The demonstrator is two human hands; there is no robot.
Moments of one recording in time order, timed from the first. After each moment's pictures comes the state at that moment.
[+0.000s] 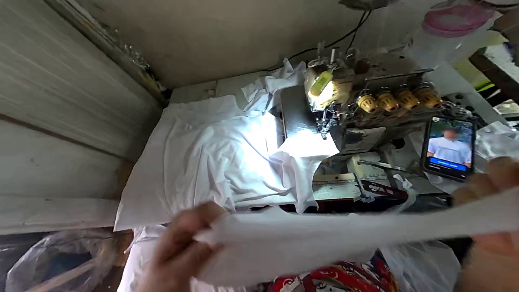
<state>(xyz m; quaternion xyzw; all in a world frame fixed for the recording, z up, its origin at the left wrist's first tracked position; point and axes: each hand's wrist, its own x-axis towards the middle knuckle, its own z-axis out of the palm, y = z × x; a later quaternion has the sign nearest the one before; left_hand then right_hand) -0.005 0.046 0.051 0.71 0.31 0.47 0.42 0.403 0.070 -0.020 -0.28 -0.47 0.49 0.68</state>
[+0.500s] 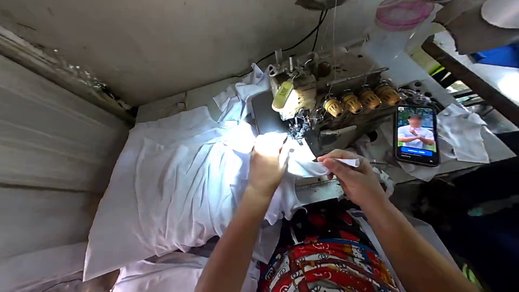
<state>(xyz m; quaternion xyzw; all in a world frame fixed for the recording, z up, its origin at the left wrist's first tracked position) 0.131 0.202 -0.064 0.81 0.46 0.35 0.08 0.324 0.130 -0.079 -0.42 -0.44 0.51 0.62</state>
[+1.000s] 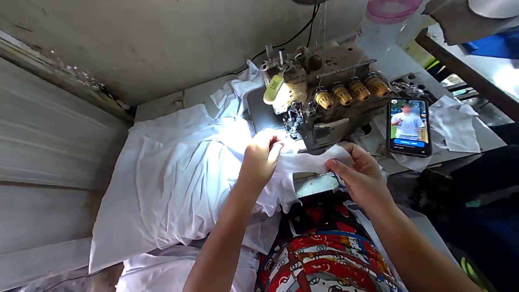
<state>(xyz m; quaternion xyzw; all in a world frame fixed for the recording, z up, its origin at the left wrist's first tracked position) 0.121 0.190 -0.031 0.80 0.45 0.32 0.23 0.327 0.104 -0.062 -0.40 -0.43 0.49 0.64</state>
